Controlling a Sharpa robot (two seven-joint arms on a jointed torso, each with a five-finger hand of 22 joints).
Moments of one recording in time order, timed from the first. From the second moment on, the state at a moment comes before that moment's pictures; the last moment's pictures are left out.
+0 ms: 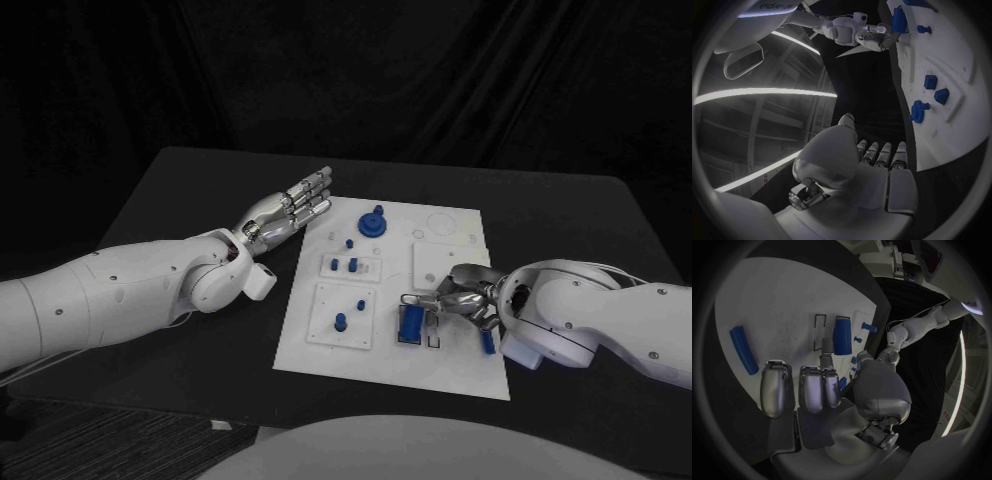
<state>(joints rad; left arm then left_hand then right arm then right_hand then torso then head) 1.13 -0.82 -0.22 1.34 -0.31 0.01 0.65 1.40 0.28 -0.23 0.27 0.41 0.03 -0.09 0.00 0.01 0.00 0.04 0.00 0.00 0.00 0.13 0.00 0.00 0.15 0.00 0.21 0.01 0.00 1.21 -0.92 -0.24 1.82 -0.90 -0.18 -0.54 0.84 -0.03 -0.08 0.29 0.05 1.08 0.03 0.24 0.75 1.47 -0.04 1.57 1.31 1.47 -0.11 1.52 1.31 0.03 1.47 0.00 1.45 1.31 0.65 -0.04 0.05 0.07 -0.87</state>
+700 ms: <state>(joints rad) 1.13 -0.83 -0.22 1.35 -0.31 0.01 0.65 1.40 0.28 -0.23 0.28 0.41 0.04 -0.08 0.00 0.01 0.00 0.04 0.00 0.00 0.00 0.13 0.00 0.00 0.15 0.00 0.21 0.01 0.00 1.23 -1.04 -0.25 1.90 -1.08 -0.36 -0.29 0.95 0.05 -0.16 0.29 0.07 0.98 0.09 0.14 0.63 1.47 0.01 1.57 1.31 1.47 -0.08 1.54 1.31 0.03 1.47 0.03 1.49 1.31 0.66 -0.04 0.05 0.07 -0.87</state>
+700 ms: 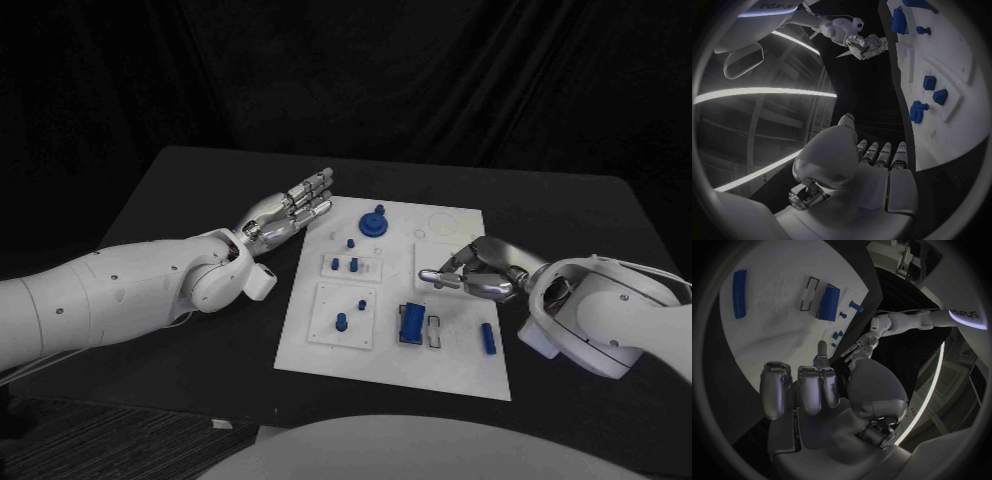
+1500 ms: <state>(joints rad) 1.13 -0.84 -0.22 1.35 -0.31 0.01 0.65 1.41 0.28 -0.21 0.26 0.43 0.04 -0.08 0.01 0.01 0.00 0.05 0.00 0.00 0.00 0.13 0.00 0.00 0.15 0.00 0.22 0.01 0.00 1.12 -1.06 -0.25 1.92 -1.43 -0.42 -0.17 1.25 -0.08 -0.07 0.24 0.16 0.71 0.11 0.16 0.37 1.47 0.01 1.57 1.31 1.47 -0.06 1.53 1.31 0.03 1.46 0.05 1.47 1.31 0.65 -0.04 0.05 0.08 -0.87</state>
